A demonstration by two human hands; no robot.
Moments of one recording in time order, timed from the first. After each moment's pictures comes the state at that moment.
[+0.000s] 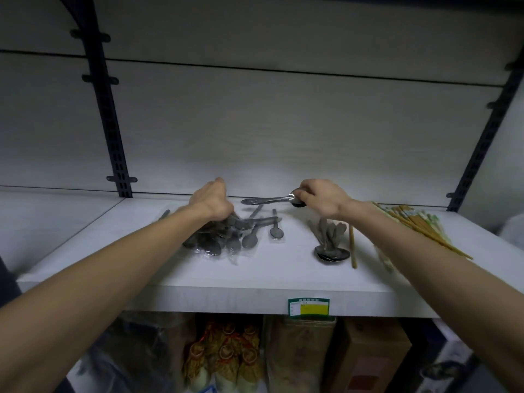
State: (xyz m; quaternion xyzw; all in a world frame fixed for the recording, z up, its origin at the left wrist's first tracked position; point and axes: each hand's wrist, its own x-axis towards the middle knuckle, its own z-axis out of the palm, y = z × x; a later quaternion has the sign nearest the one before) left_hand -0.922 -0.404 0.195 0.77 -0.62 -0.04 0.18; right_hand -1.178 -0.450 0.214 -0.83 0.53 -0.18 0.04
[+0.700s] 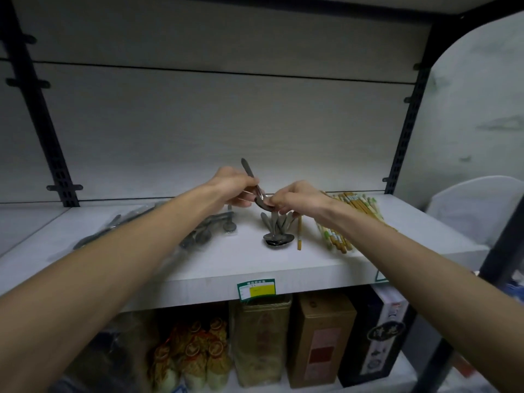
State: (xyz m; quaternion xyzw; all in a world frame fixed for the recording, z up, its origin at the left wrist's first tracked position) left_hand -1.045 -0.397 0.229 0.56 -0.57 -0.42 0.43; right_hand -1.230 -0.370 0.221 -0.72 0.53 -0.29 0.35
